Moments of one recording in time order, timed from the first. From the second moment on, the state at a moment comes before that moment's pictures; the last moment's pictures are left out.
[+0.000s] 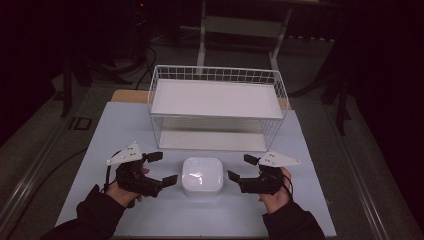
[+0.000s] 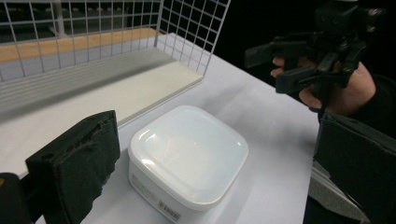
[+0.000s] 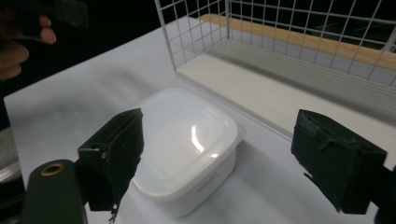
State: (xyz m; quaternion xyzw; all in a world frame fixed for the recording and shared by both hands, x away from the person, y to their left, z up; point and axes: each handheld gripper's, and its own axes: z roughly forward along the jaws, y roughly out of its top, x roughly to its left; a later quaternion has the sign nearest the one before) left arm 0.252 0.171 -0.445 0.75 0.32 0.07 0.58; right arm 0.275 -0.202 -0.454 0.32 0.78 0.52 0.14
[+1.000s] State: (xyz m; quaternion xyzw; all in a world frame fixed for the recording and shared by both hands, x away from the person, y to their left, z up) left arm 0.308 0.155 -0.513 0.69 0.53 -0.17 0.46; right arm 0.320 -0.176 -0.501 0.53 0.72 0.43 -0.12
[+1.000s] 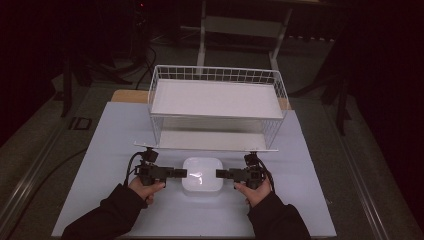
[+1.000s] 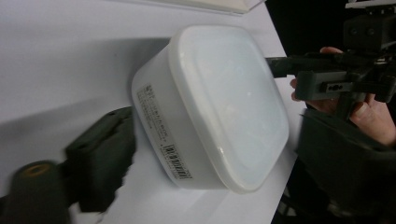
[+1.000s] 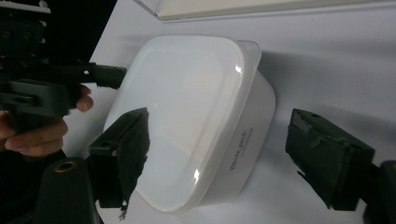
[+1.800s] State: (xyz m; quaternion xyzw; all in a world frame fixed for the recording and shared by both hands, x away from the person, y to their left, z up) left arm 0.313 0.156 -0.524 0.67 0.54 -0.22 0.45; right arm 0.323 -0.173 -0.507 0.56 0.70 0.41 -0.17
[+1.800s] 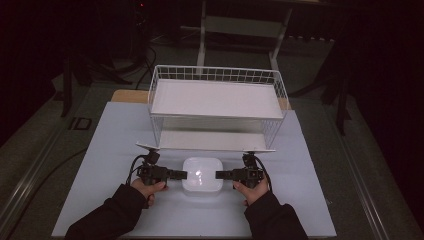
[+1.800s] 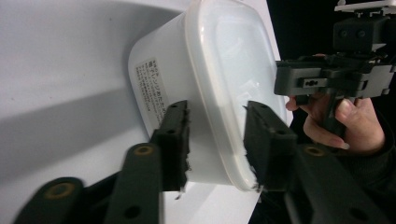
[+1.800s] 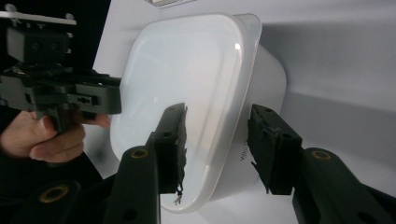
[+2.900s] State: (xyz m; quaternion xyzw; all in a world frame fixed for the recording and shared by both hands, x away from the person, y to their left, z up) left arm 0.294 0.155 -0.502 0.69 0.54 -0.16 0.45; right arm 0.306 -0.174 -0.485 0.54 0.73 0.41 -0.12
